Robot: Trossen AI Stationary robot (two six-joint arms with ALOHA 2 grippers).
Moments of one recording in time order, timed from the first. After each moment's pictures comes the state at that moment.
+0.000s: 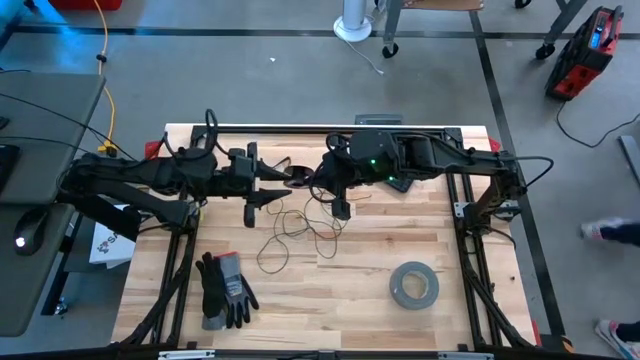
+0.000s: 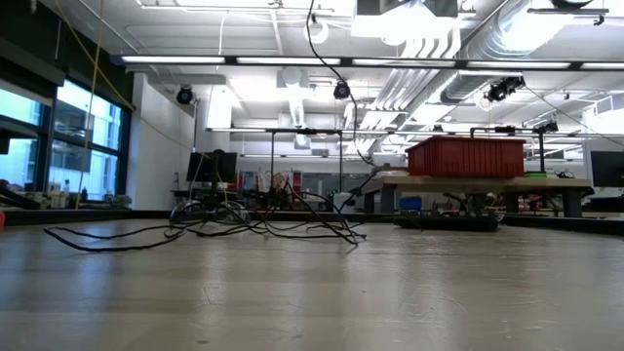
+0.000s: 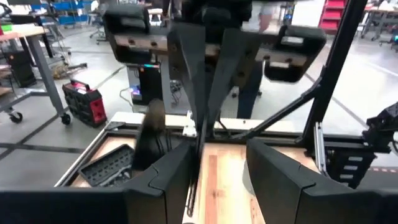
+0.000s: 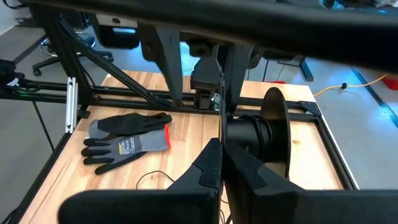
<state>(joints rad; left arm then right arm) -0.13 1.05 1.11 -0.19 -0.21 -0.04 0.04 1.71 1.94 -0.66 0.03 -0.09</state>
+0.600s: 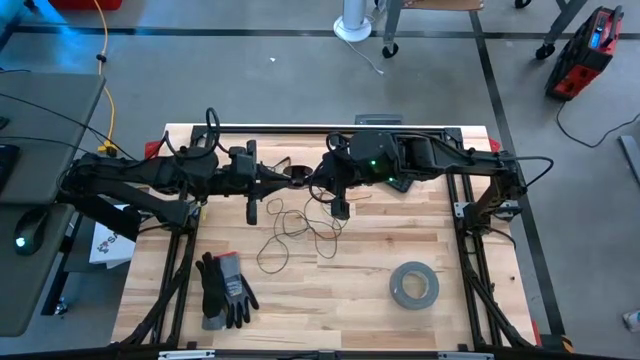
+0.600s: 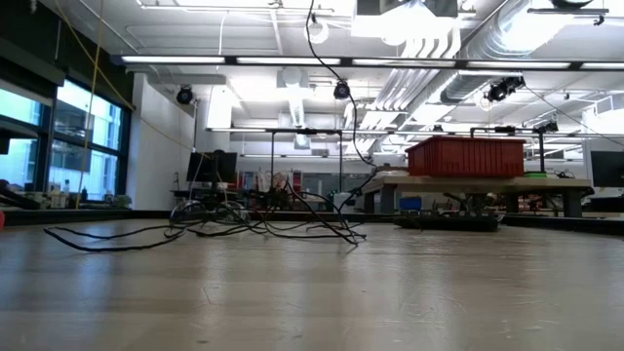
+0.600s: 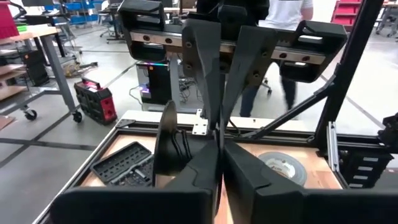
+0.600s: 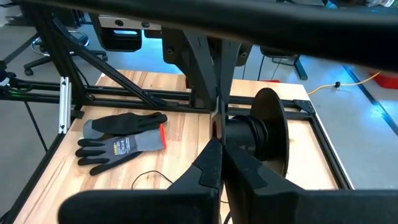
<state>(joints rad) -0.13 1.05 1.11 -0.20 -0.24 -0.03 0.04 1.71 1.94 -0.66 0.06 -0.09</state>
